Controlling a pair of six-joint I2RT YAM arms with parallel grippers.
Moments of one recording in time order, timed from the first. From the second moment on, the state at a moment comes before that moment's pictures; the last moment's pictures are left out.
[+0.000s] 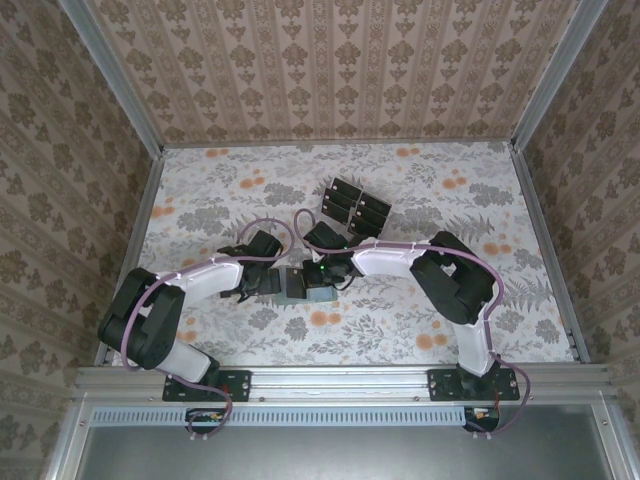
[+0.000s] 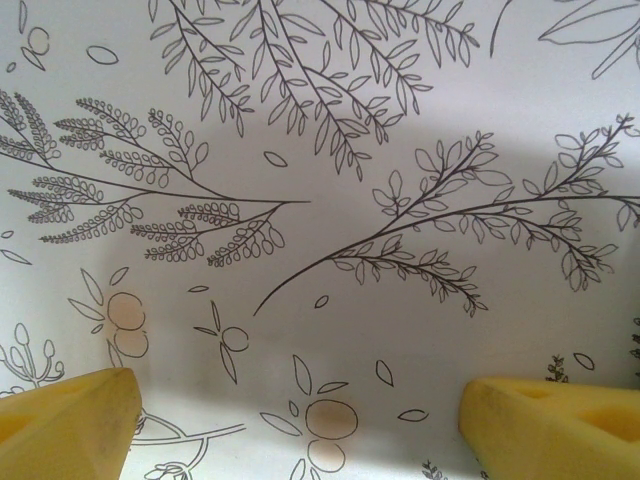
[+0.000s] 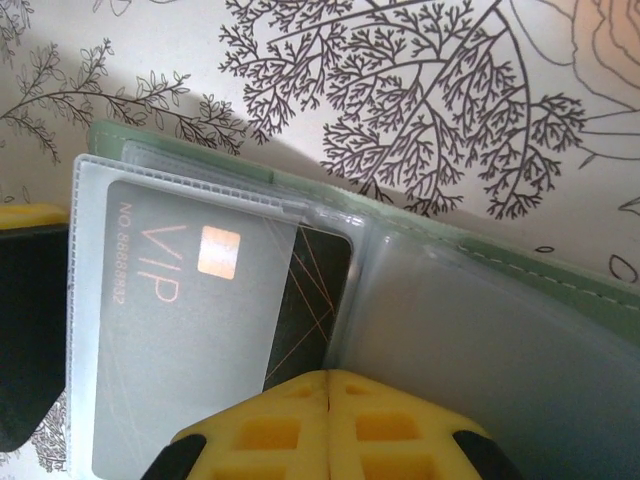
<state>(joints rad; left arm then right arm) -0.57 1.49 0.71 -0.59 -0.28 -0.62 0.82 1.99 1.24 -0.30 -0.22 0.64</state>
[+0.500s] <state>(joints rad) -0.57 1.49 0.71 -0.59 -0.28 -0.62 0.82 2.02 1.26 -0.27 -0.26 0.68</state>
